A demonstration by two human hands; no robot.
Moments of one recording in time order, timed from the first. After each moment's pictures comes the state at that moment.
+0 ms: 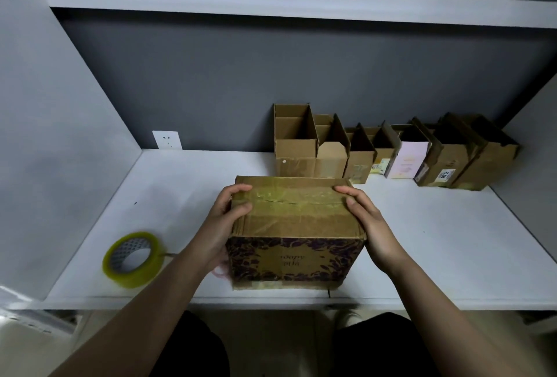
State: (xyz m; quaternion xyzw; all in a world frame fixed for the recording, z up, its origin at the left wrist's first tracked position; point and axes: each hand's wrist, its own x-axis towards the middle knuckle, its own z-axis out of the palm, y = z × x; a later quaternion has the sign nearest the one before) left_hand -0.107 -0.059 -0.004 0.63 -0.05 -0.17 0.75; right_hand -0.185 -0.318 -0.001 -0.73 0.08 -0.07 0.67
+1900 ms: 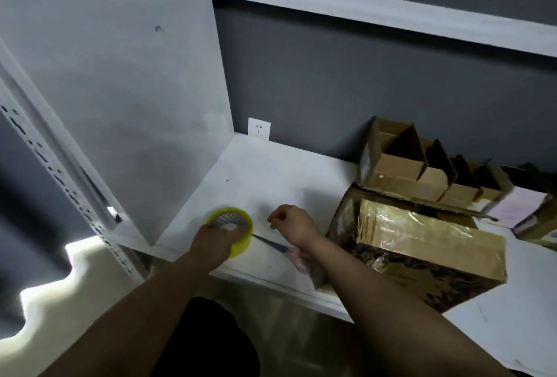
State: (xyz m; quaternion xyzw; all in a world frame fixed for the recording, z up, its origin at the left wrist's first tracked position) left_hand -0.078 0.154 -0.109 0.98 -0.17 -0.10 -0.04; right_hand -0.064 -0.040 -0.050 -0.94 -0.03 0.14 0.32
